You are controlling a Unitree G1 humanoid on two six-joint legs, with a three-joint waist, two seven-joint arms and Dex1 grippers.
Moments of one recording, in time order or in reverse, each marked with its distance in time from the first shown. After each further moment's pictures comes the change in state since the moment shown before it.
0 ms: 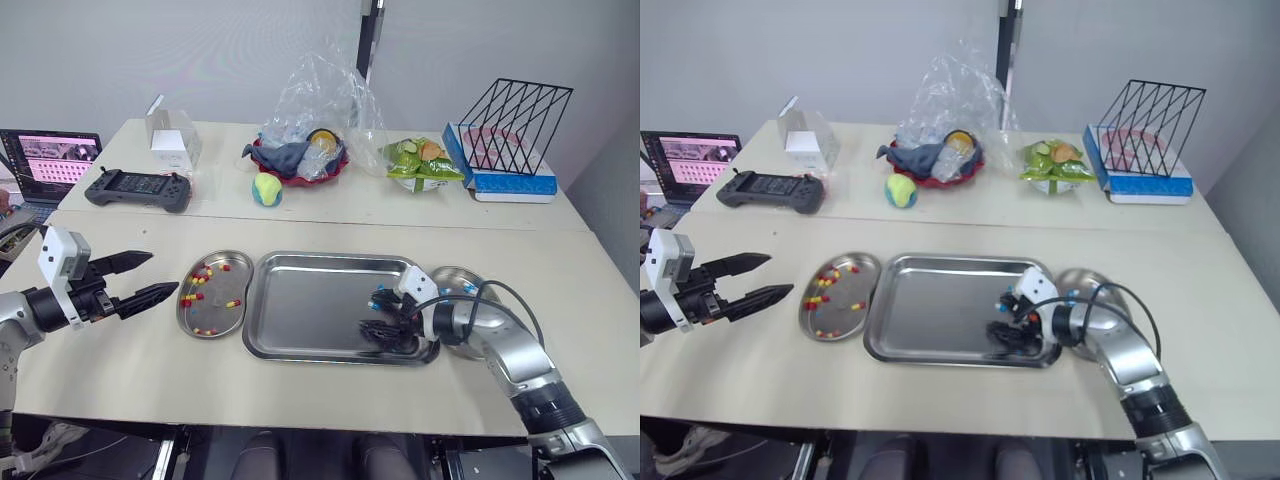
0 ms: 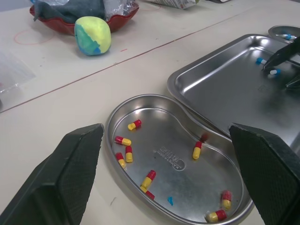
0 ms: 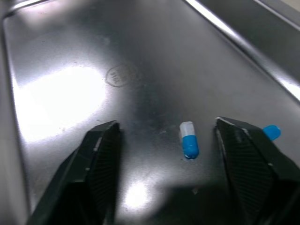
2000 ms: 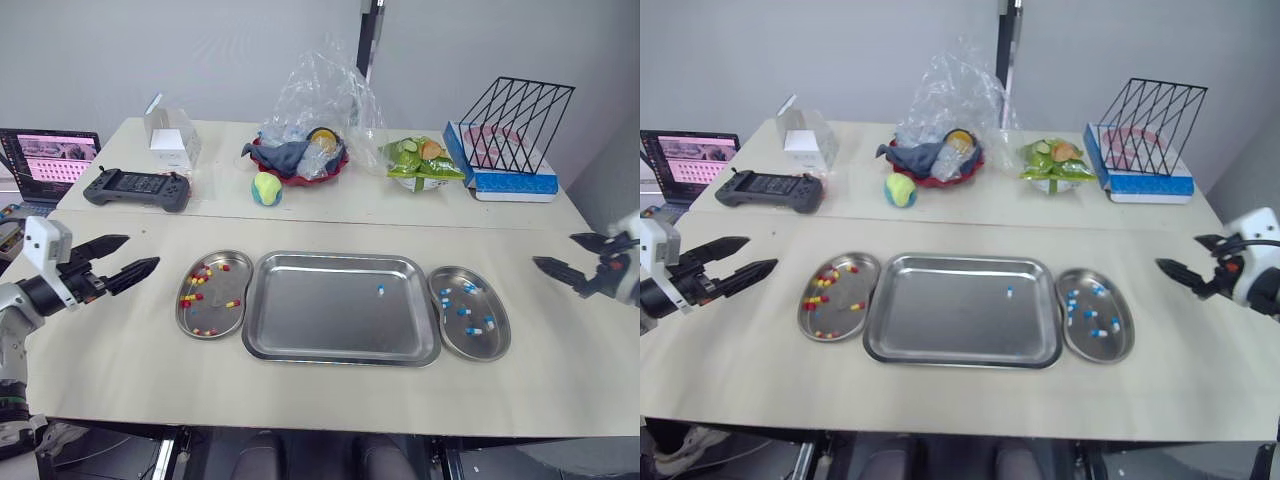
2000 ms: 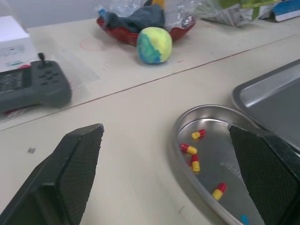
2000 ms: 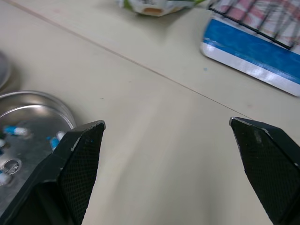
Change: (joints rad) left arm -0.180 -0.022 -0.021 0.385 0.084 -0.205 0.021; right arm -0.038 -0.410 -0.586 0.551 0.096 -0.185 0.087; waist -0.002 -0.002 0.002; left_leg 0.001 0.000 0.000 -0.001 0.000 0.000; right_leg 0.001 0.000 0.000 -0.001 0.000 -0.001
